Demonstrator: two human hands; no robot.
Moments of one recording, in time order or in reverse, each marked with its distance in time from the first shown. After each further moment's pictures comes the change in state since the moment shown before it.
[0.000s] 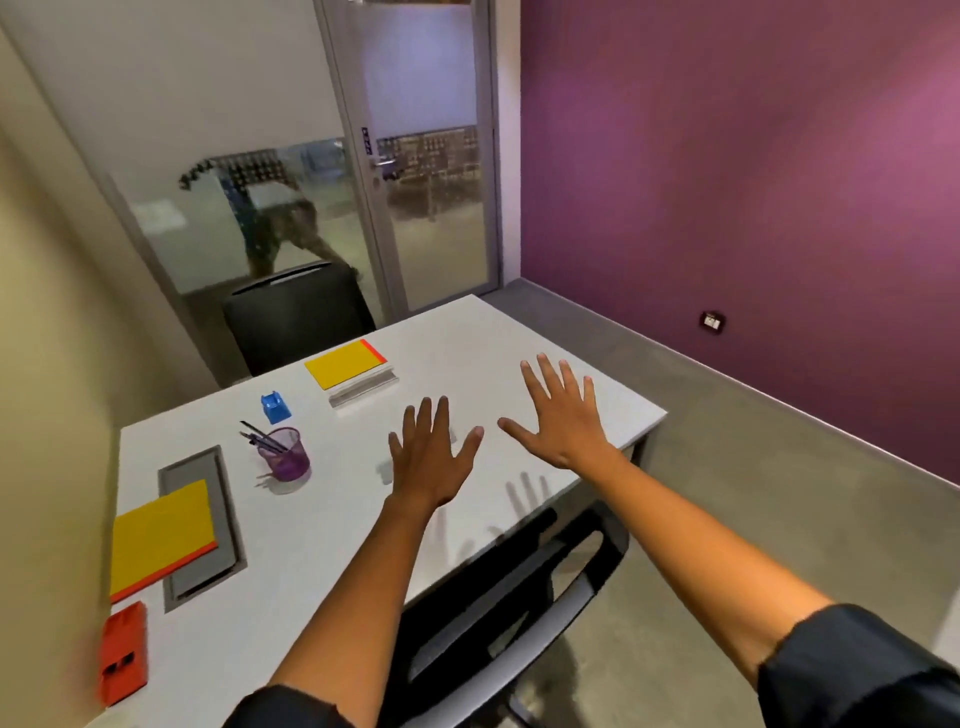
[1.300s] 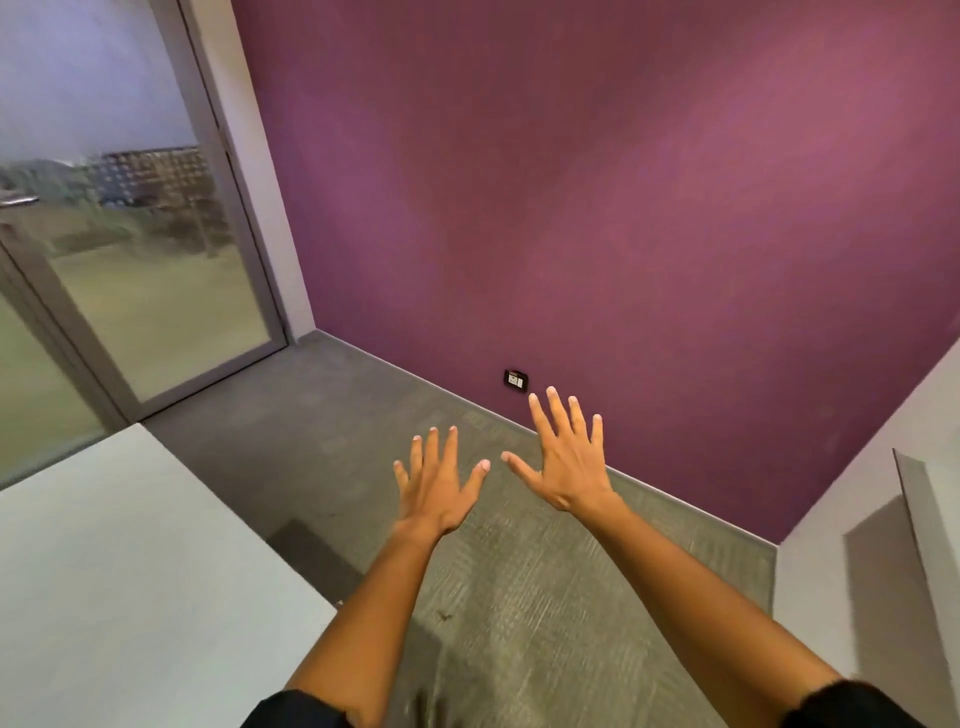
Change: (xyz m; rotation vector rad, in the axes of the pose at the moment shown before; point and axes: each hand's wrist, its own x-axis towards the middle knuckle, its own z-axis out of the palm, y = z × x) left_hand 0.459 0.544 0.362 -0.049 -0.197 0.344; right_hand 0.252 0.688 0.007 -0.070 0.024 0.385
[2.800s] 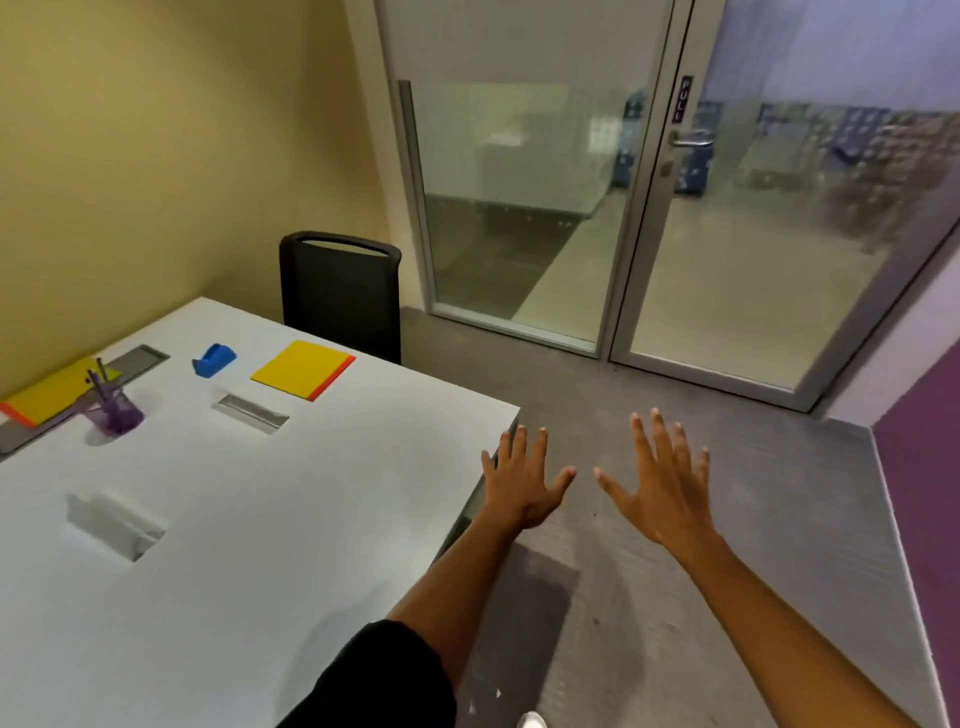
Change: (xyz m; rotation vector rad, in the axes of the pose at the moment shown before) left_hand 0.373 -0.396 -0.127 0.049 0.396 -1.163; right_hand 0.598 -0.430 0.242 0.152 -0.278 -1.133
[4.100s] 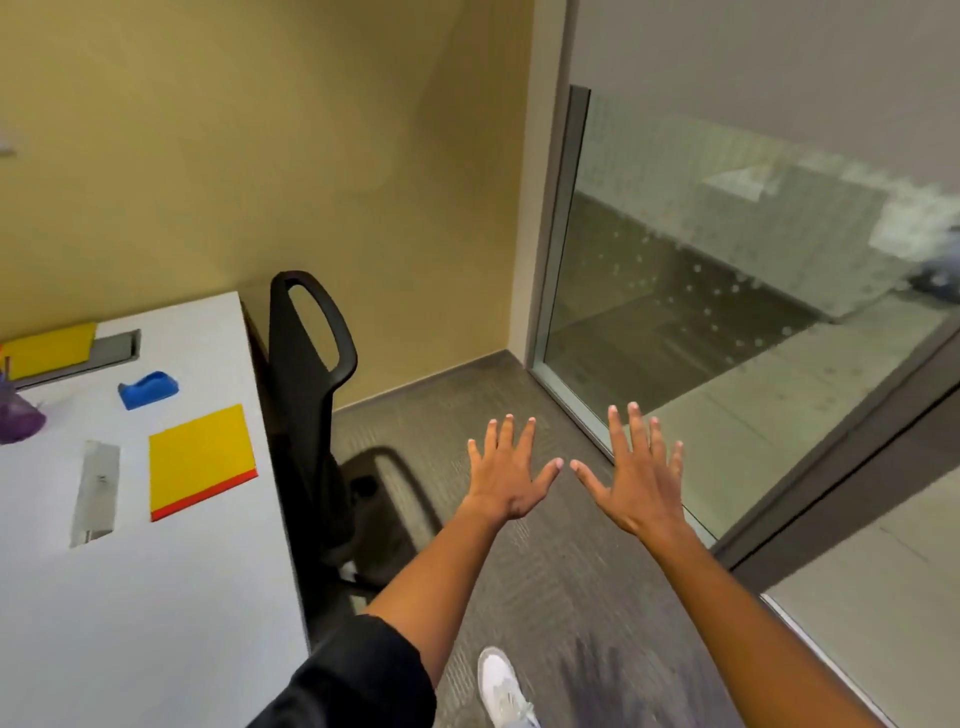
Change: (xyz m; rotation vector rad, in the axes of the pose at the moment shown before) left_hand 0.701 -0.025 -0.088 -0.055 0.229 -0.542; right_hand 0.825 -0.022 0.068 0.037 -0.091 -0.622
